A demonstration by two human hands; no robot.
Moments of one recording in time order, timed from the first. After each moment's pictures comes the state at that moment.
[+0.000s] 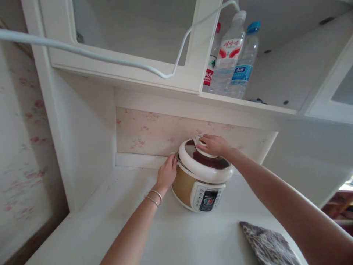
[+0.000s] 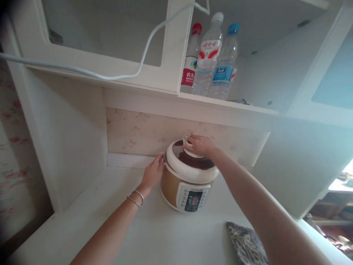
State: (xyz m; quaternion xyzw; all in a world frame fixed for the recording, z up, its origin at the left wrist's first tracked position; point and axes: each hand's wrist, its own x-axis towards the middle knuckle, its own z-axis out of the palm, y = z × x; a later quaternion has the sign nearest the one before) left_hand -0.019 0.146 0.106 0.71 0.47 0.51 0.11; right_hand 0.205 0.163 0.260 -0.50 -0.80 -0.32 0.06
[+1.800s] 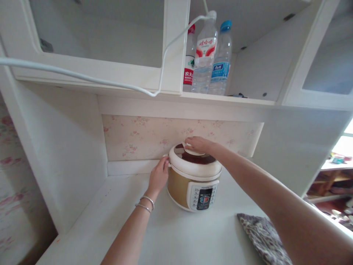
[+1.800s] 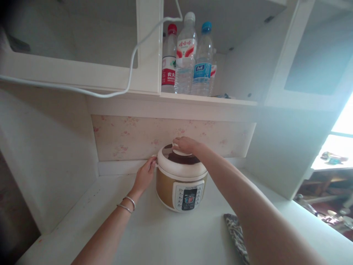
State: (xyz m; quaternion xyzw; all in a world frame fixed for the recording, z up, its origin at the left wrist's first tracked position) left_hand -0.025 0.152 0.108 0.72 0.45 0.51 0.12; right_hand 0.197 0.189 0.254 -0.48 -0.85 -0.20 -0.01
